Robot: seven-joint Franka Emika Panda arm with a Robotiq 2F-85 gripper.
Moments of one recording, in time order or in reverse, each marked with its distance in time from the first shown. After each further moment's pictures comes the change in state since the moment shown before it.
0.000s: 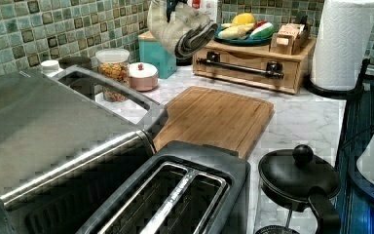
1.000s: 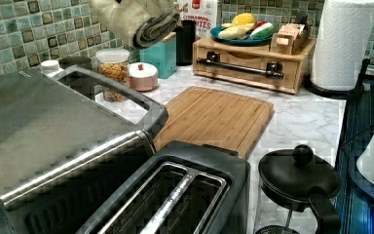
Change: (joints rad) arm 0.065 -0.002 0.112 0.083 0.025 0.106 -0.051
